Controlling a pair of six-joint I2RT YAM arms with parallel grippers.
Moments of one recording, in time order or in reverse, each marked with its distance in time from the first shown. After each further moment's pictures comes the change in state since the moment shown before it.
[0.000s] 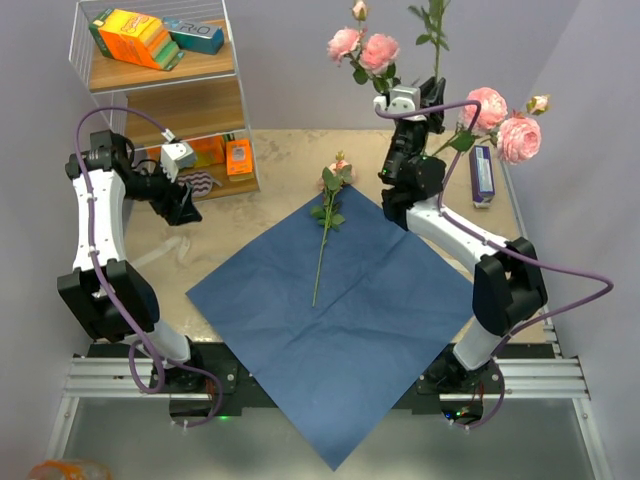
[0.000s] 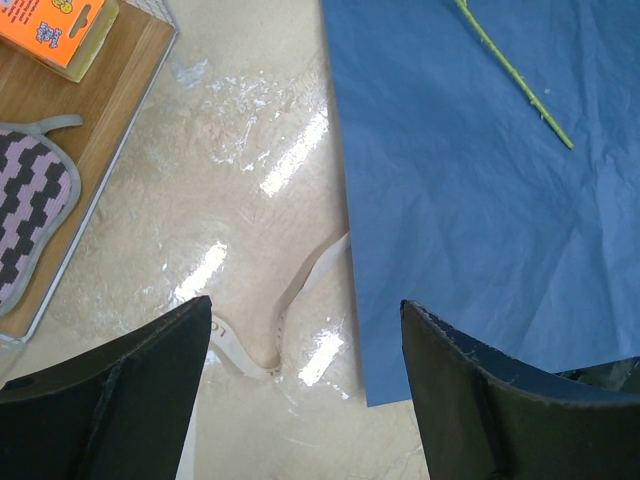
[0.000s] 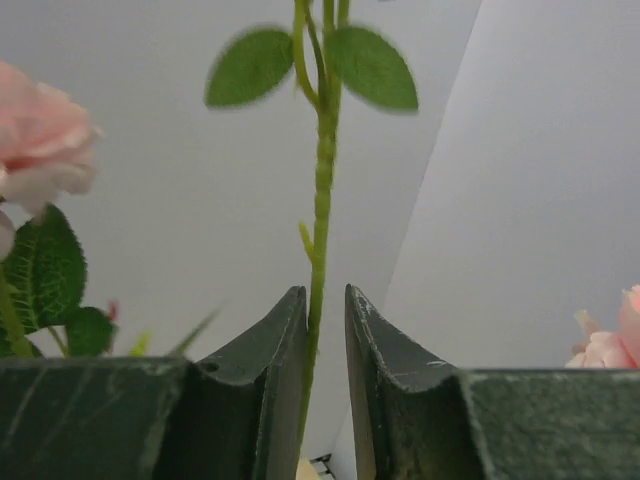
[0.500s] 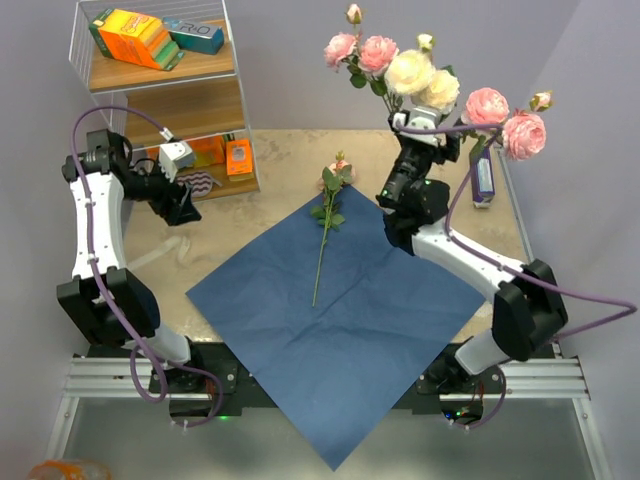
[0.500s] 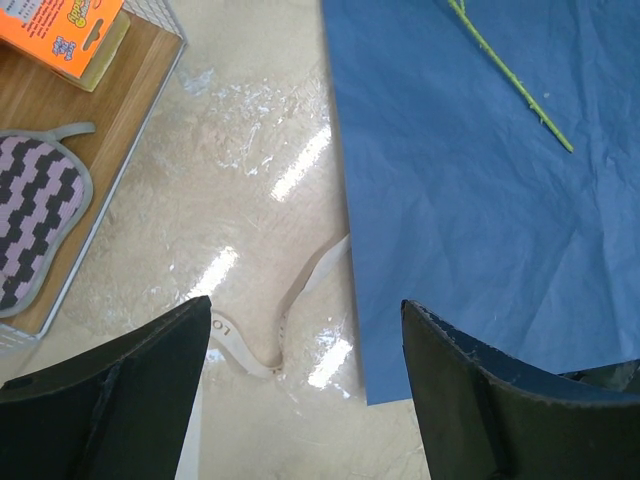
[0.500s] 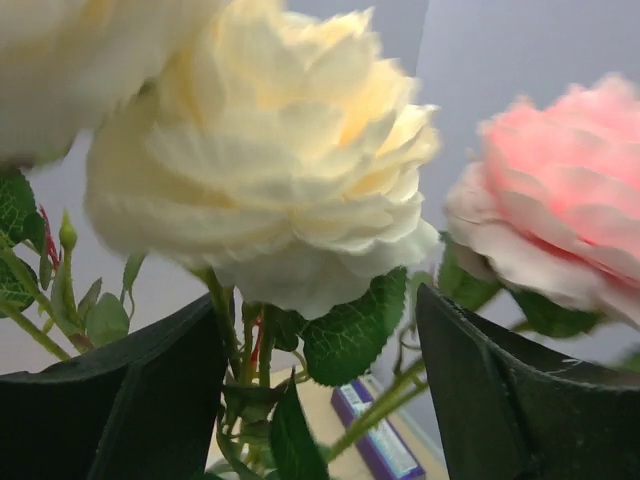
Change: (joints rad) left arm 0.000 -0.032 0.000 0.000 0.002 -0.004; right arm 0.089 -0.129 -0.148 -0.017 0.260 0.093
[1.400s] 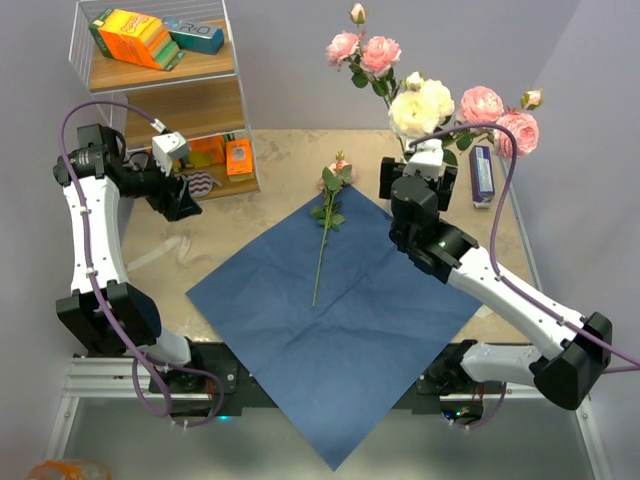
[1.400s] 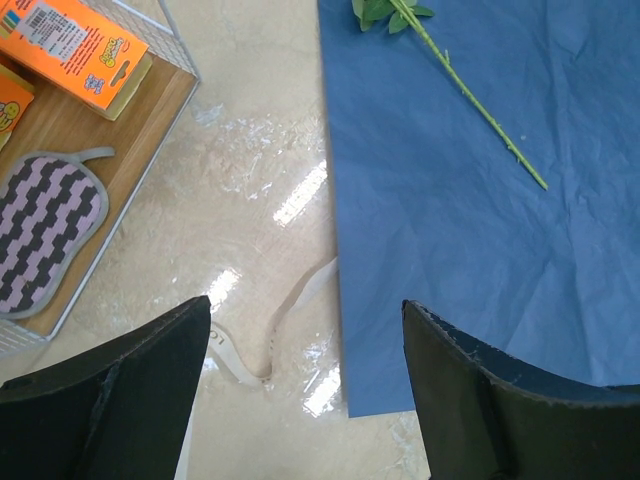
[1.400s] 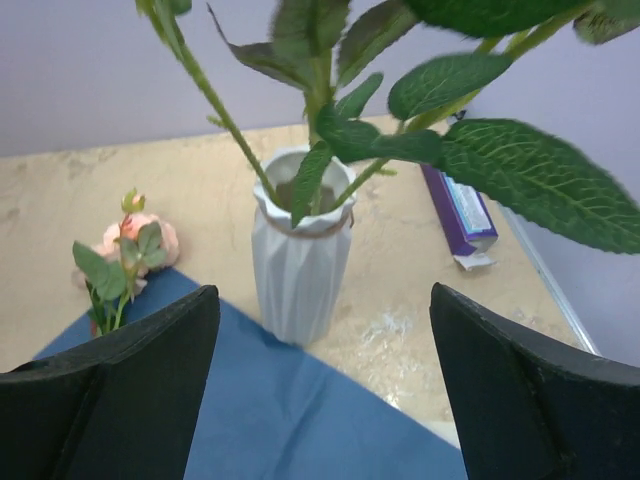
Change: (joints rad) left arm 0.000 -0.057 0.044 -0.002 0.038 -0.096; right arm 0.121 -0.345 -0.053 -1.333 0.101 0.981
